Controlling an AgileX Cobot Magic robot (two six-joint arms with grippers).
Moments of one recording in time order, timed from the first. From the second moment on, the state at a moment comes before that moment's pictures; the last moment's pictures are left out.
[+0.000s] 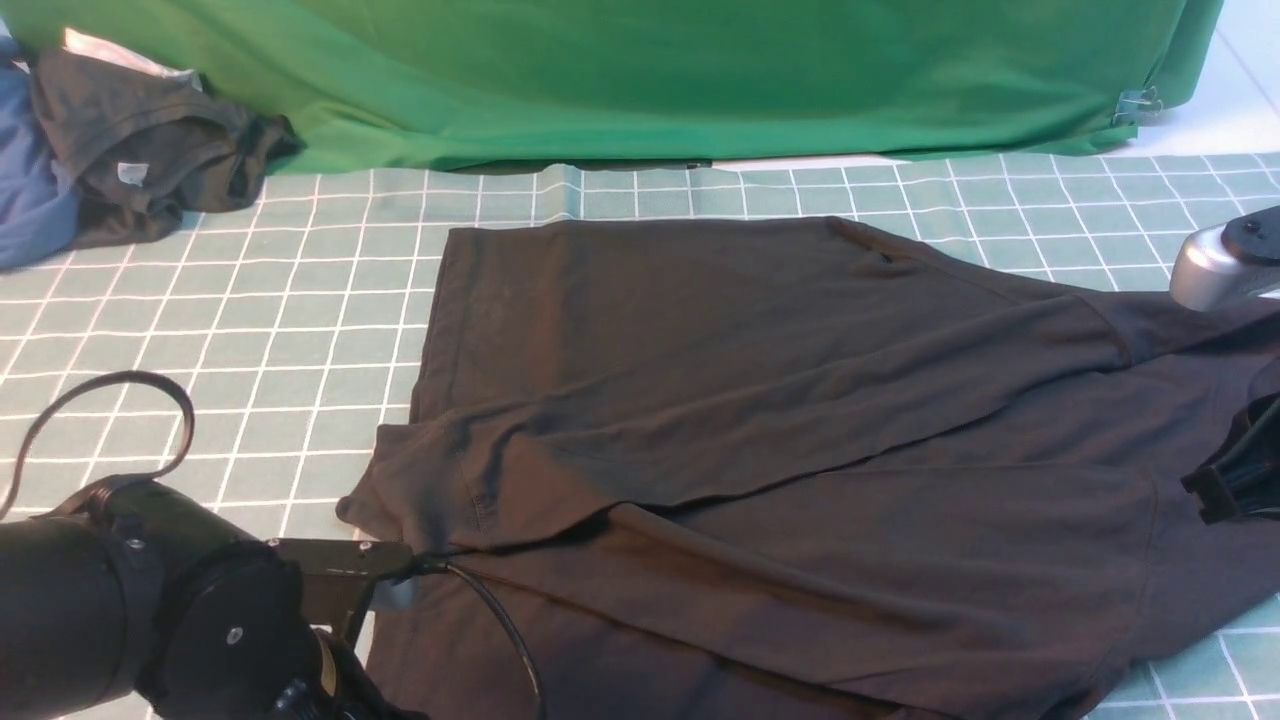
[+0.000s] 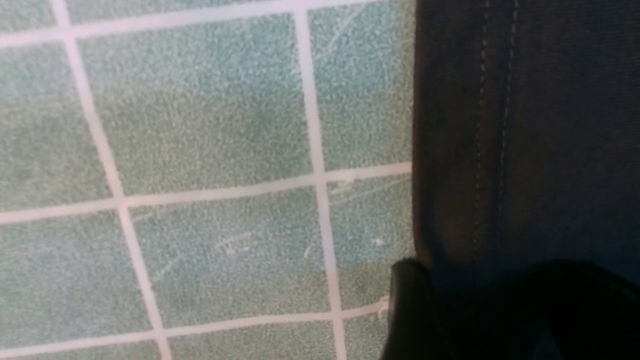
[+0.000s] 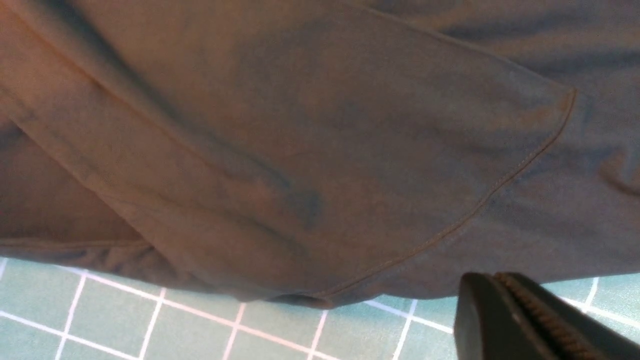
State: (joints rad) right arm 0.24 1.18 -0.91 0.15 0.99 -0.20; left arm -0.53 1.42 -0.53 -0.10 0.73 -0.40
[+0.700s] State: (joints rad) right arm 0.24 1.18 -0.91 0.15 1.07 -0.25; left arm -0.53 1.42 -0.60 0.00 0.87 -0.34
